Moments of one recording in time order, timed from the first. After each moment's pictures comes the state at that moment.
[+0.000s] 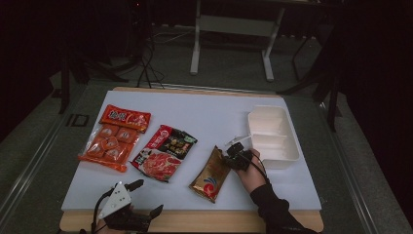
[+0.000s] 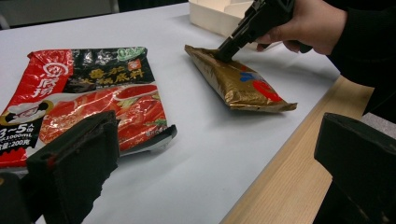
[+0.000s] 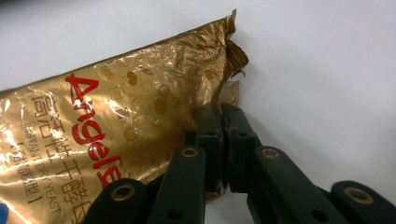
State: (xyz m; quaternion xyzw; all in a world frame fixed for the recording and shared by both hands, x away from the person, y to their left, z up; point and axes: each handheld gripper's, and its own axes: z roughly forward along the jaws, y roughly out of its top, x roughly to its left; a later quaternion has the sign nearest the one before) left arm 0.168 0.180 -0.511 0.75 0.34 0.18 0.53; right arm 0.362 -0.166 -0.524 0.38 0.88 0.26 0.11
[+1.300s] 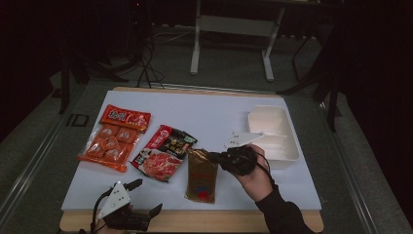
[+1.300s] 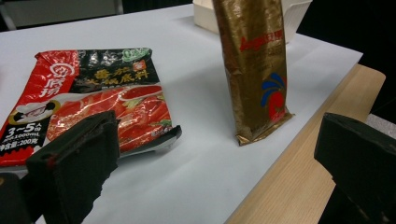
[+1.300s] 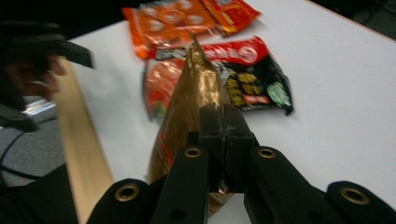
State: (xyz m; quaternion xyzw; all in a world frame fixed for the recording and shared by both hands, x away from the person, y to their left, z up) left arm 0.168 0.181 -0.511 0.75 0.35 0.19 0.53; right arm 0.293 -0.146 -0.410 0.24 0.86 0.44 0.08
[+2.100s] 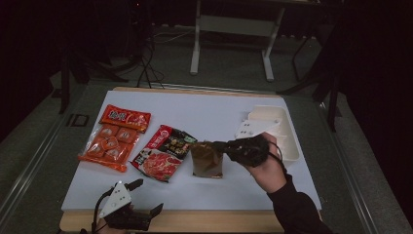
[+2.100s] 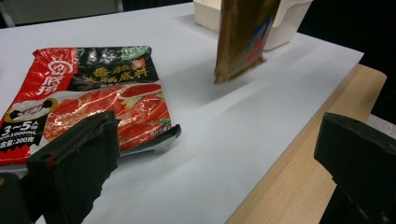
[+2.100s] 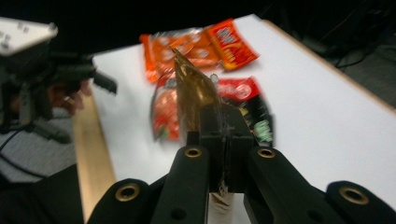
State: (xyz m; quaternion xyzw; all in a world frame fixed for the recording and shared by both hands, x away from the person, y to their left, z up) left arm 0.169 0.179 -0.513 0.75 0.35 0.18 0.53; right arm 0.297 -0.163 -0.352 0.19 0.86 0.47 0.10
